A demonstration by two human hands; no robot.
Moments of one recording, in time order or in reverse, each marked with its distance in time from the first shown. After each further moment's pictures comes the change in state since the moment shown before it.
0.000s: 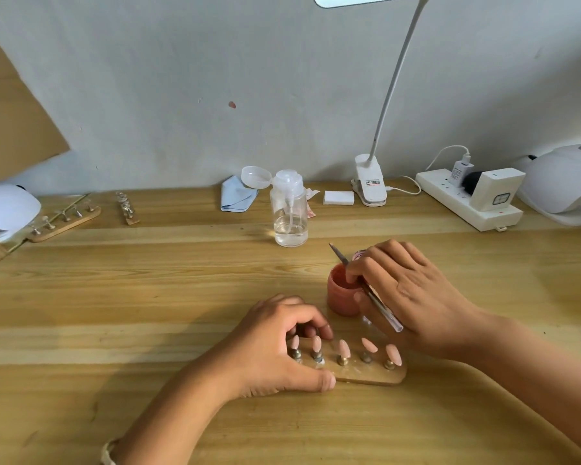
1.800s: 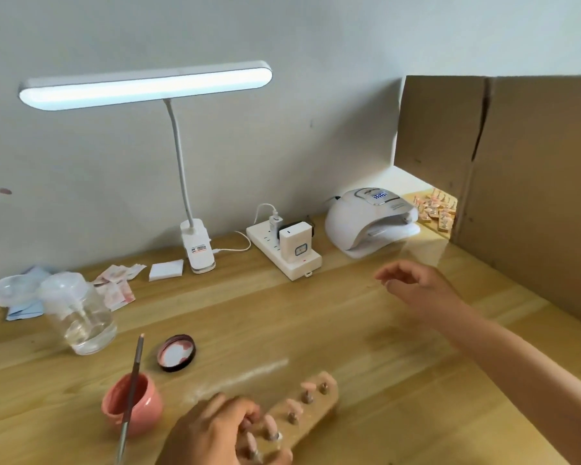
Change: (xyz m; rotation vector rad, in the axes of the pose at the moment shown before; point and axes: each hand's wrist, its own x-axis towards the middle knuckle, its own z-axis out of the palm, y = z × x) left_hand 0.075 0.142 0.093 0.241 -0.070 -0.096; right_hand -0.168 0.170 -0.108 0.649 0.268 1.303
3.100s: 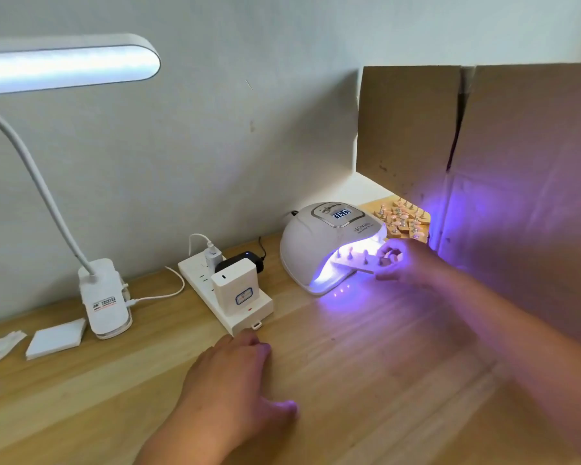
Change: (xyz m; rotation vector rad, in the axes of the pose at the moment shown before) left_hand 0.196 0.052 0.009 0.319 -0.049 0.190; right_hand 0.173 0.058 -0.075 -0.445 0.017 0.089
